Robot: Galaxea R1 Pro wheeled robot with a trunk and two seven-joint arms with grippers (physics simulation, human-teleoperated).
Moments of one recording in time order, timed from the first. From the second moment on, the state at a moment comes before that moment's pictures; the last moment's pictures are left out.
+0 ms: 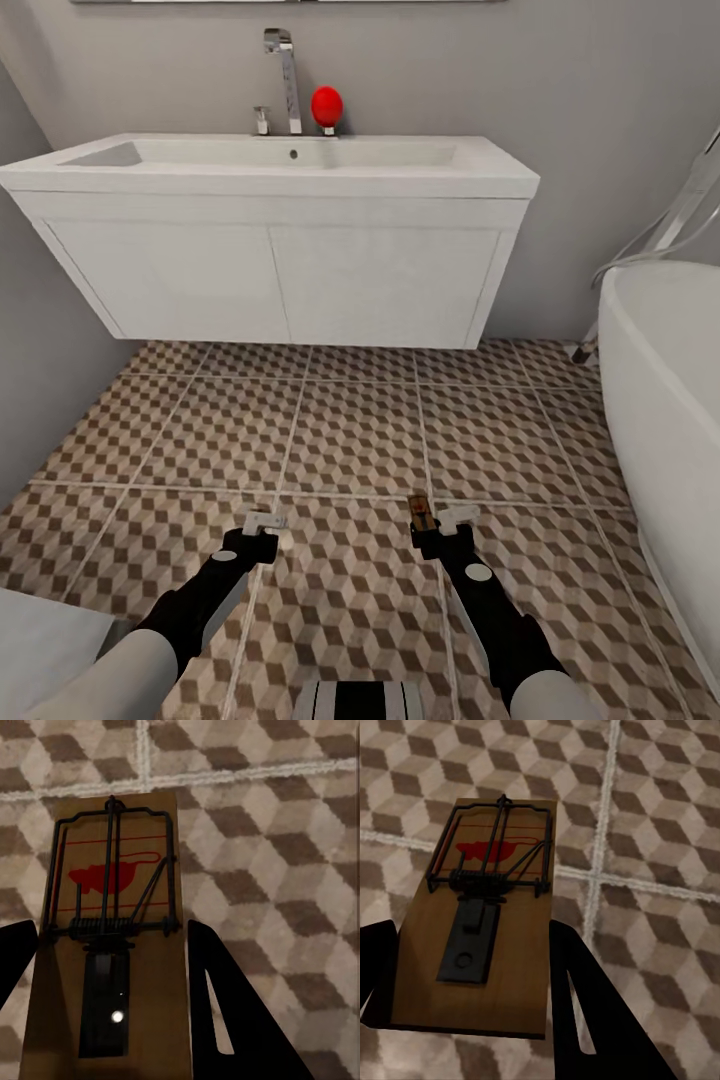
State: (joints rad) left arm -0.65 0.05 -0.35 -0.57 0.22 0.19 0.12; right arm -0.52 0.12 0.00 -0.75 0.20 0.07 -0.01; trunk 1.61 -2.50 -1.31
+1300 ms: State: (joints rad) left arm -0.64 -0.04 -0.36 -0.50 0.21 -0.15 0.12; right arm -0.58 0.12 0.01 -0.80 0.23 0.03 -0.01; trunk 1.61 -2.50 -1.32
